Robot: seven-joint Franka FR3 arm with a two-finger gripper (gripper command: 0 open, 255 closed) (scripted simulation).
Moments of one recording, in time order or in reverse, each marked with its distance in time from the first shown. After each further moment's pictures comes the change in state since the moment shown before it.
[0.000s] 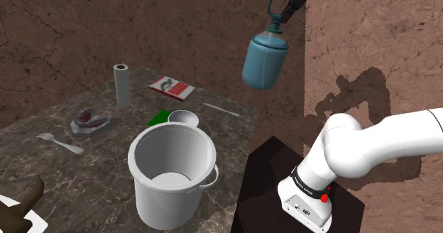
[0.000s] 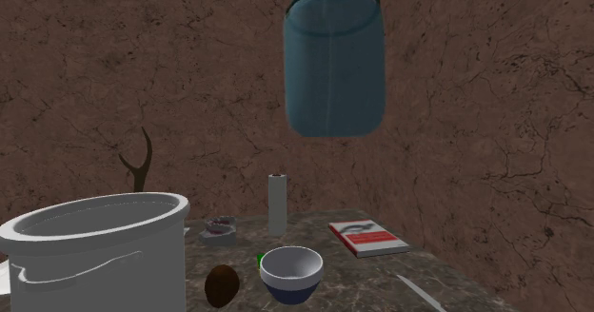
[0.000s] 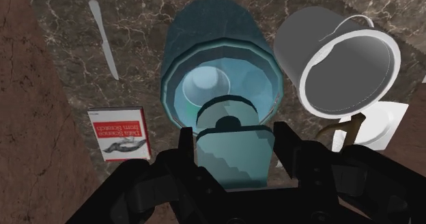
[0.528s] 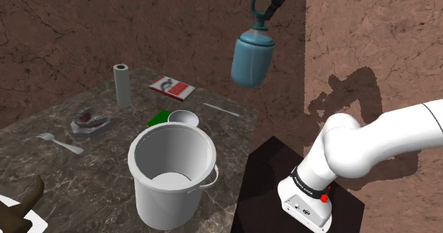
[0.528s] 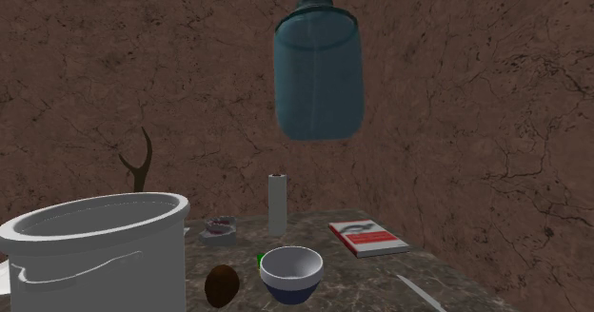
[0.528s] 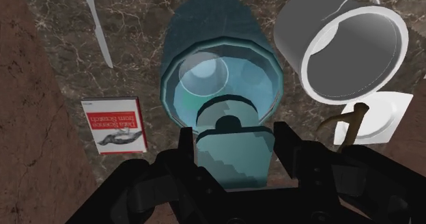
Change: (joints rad) arm 0.008 0.104 0.024 0.043 0.013 0.060 0.025
